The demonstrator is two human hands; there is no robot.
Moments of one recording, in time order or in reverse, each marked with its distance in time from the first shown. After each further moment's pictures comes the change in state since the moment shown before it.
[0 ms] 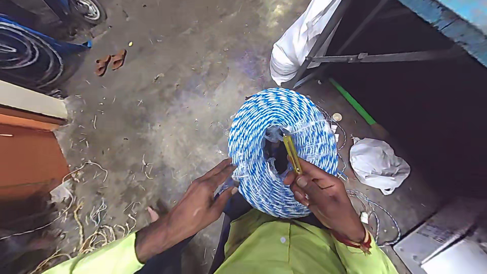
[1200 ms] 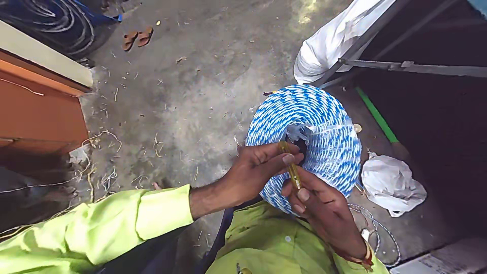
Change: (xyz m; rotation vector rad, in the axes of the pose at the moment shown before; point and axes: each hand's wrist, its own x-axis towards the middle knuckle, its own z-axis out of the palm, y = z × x) left_hand 0.051 0.066 0.010 -1.088 0.035 -0.130; right_hand 0.001 0.002 0.032 0.101 -0.224 0.028
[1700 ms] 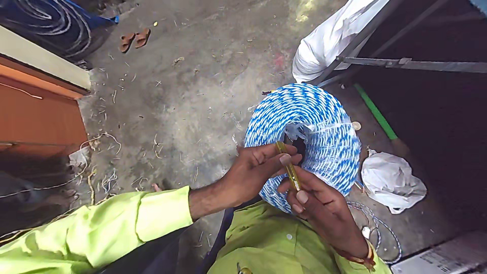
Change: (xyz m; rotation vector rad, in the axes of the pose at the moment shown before) left_hand 0.002 -0.005 -0.002 -0.003 -0.024 -0.008; right_hand -0.001 -0.004 -0.001 -0.039 -0.017 0.015
